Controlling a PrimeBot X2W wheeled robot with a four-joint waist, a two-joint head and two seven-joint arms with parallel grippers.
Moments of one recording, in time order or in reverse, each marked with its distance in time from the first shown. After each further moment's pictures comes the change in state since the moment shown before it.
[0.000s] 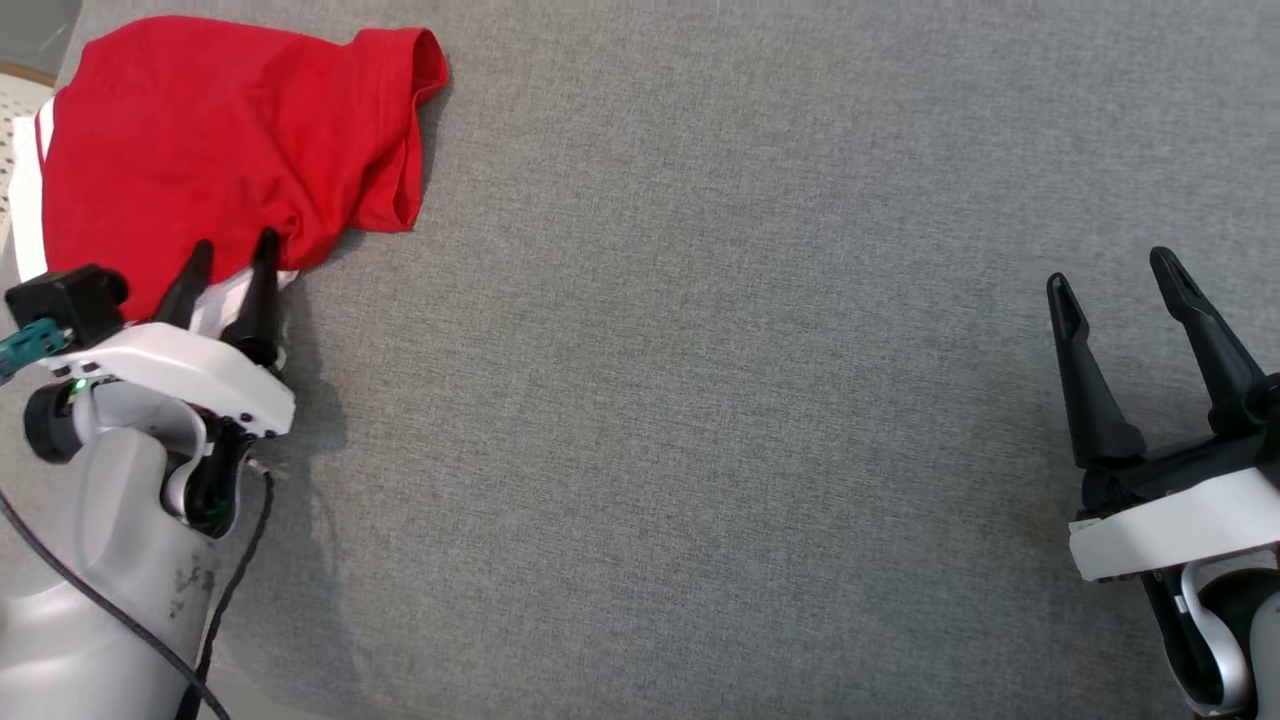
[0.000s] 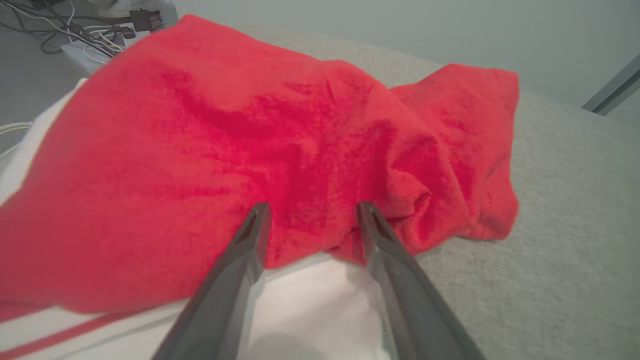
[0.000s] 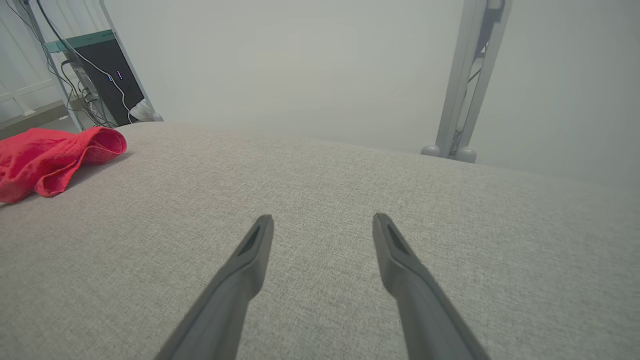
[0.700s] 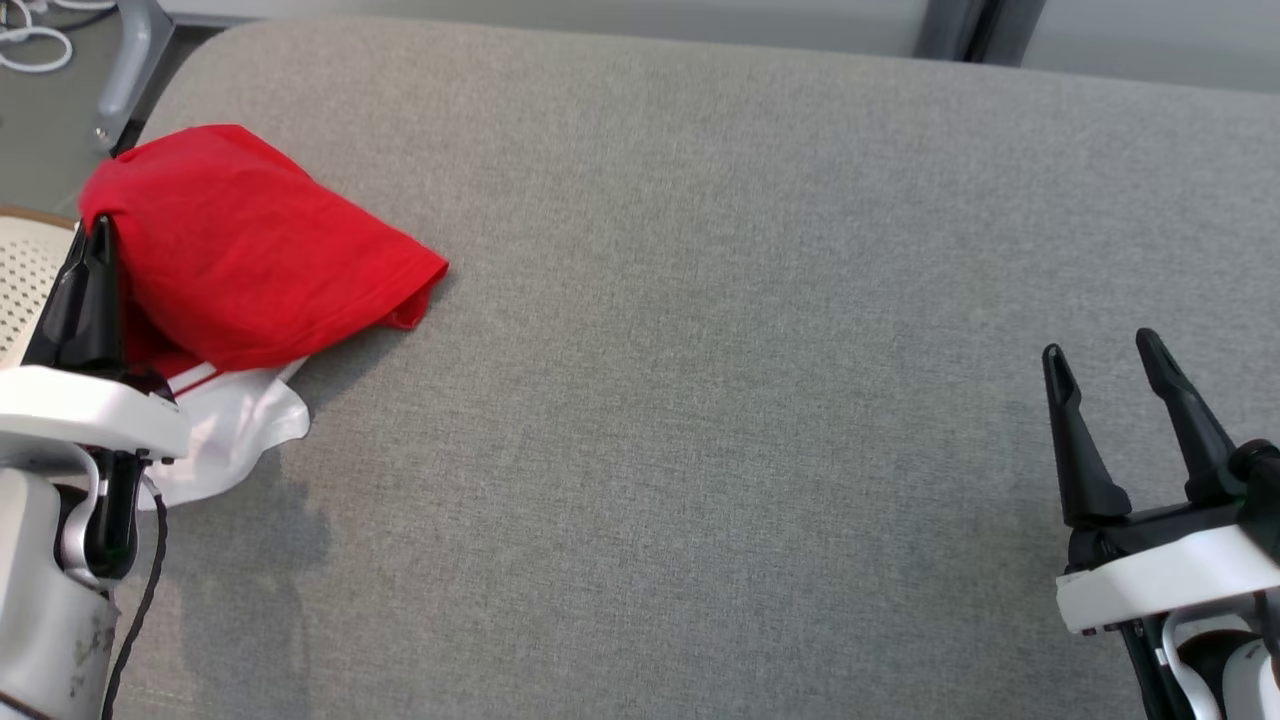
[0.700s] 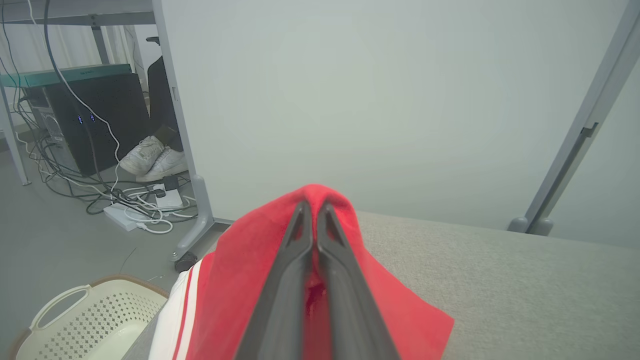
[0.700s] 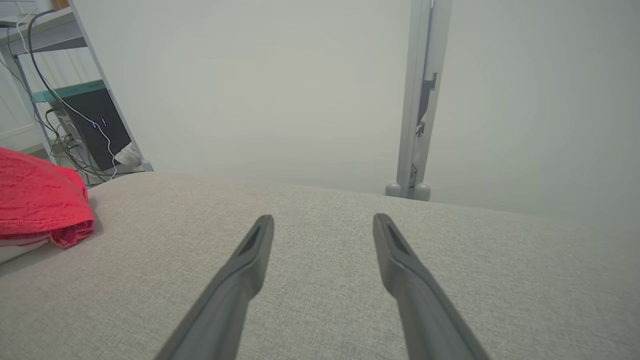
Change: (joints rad) left arm 0.155 0.146 0.090 -0.279 0.074 0.058 -0.090; right arm 0.082 0.046 -0.028 0.094 0.035 0.000 -0.083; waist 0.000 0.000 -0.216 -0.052
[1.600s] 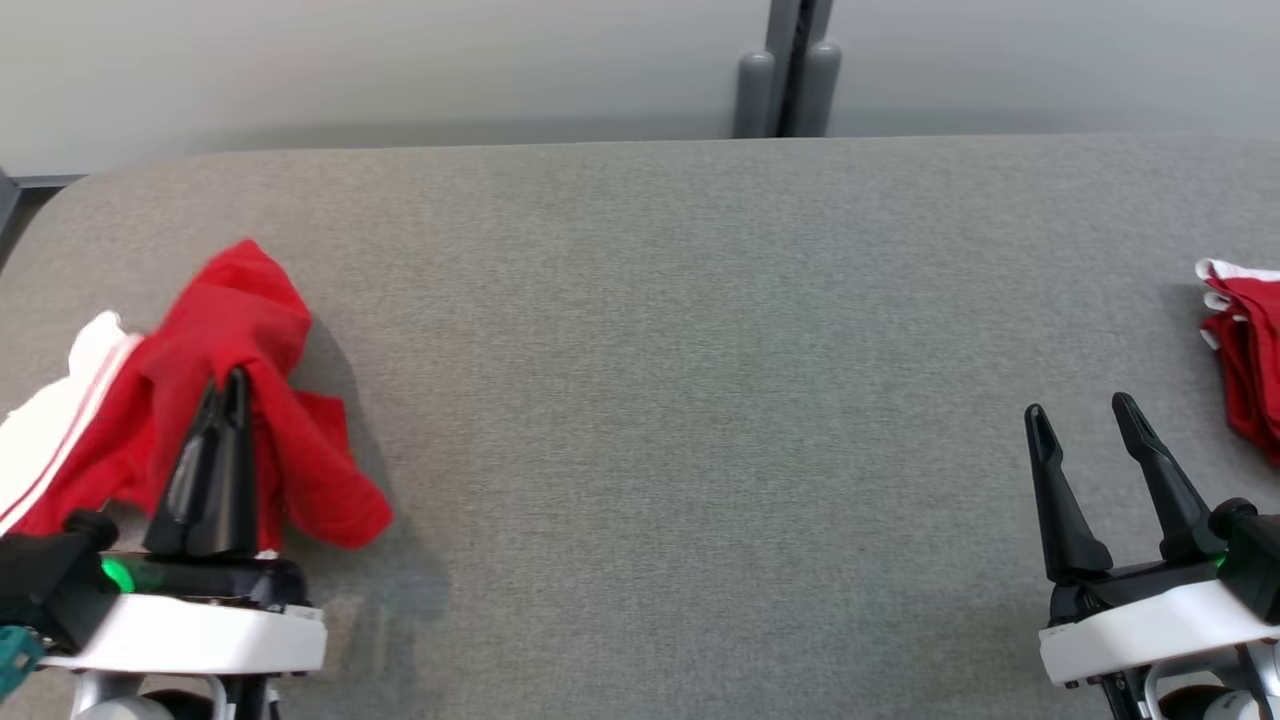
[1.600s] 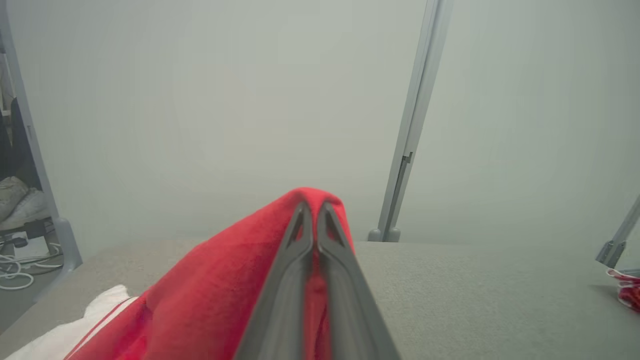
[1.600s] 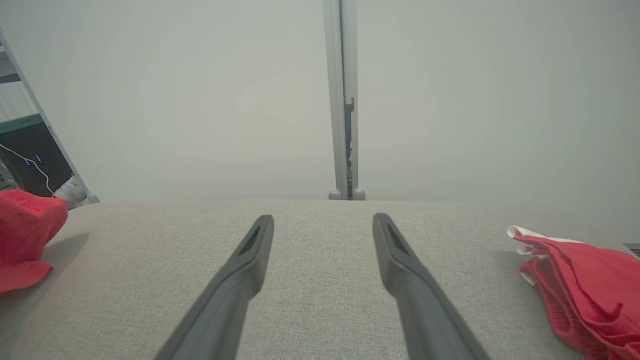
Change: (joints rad) left arm 0.543 -0.013 -0.013 -0.841 0.077 0.278 0.112; right arm 0.089 0.034 0.006 0.021 0.042 0.000 -0.043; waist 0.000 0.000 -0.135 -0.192
